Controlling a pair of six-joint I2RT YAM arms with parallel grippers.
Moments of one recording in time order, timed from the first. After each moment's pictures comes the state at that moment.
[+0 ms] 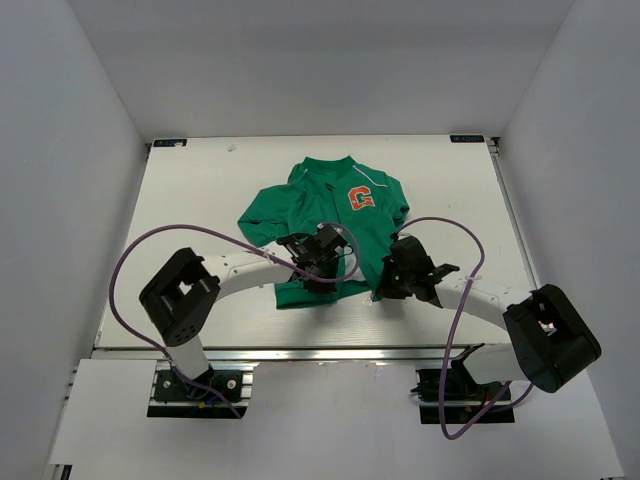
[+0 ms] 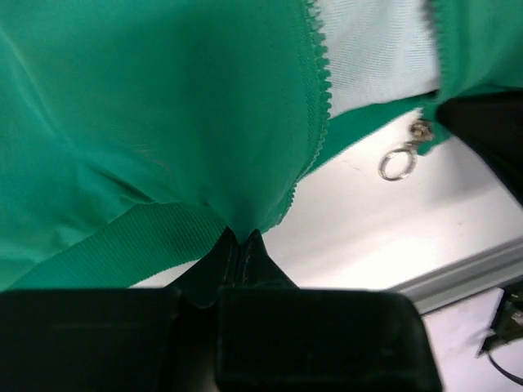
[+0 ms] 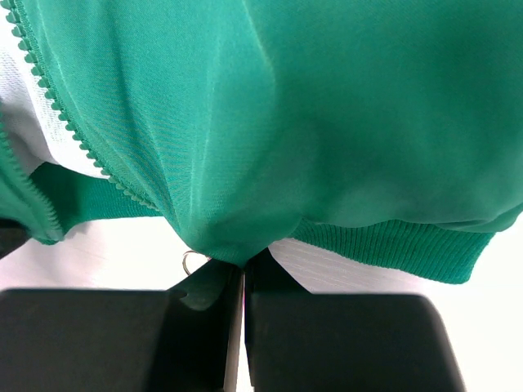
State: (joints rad) left arm -0.91 1.74 1.12 -0.50 -0.02 -0.68; right arm 0.60 1.34 0.54 -0.14 -0.04 0.56
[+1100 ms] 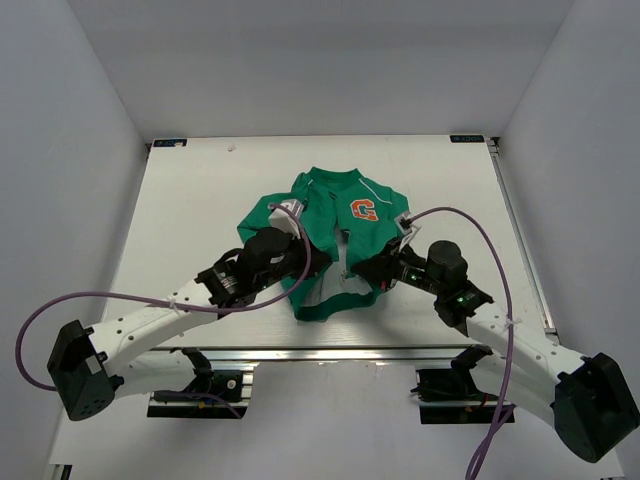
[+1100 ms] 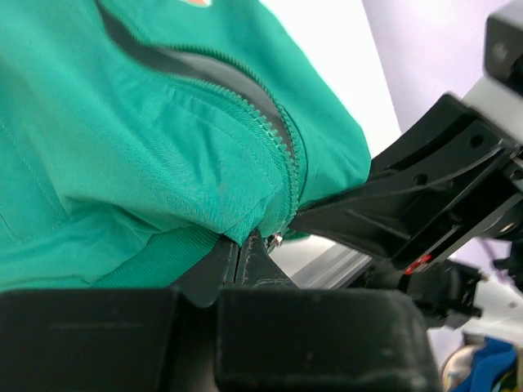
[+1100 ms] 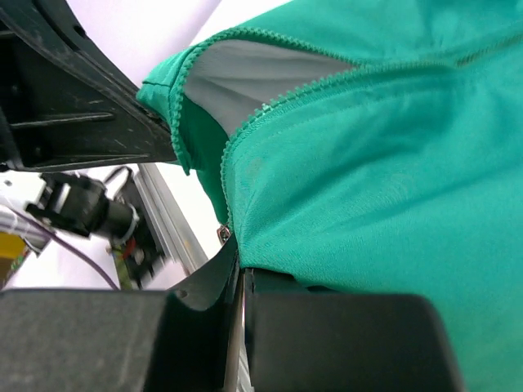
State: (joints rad) left arm -0.91 1.11 0.82 -0.12 -0.10 -0.75; right arm 0.59 0.93 0.40 0.36 -0.50 0.55
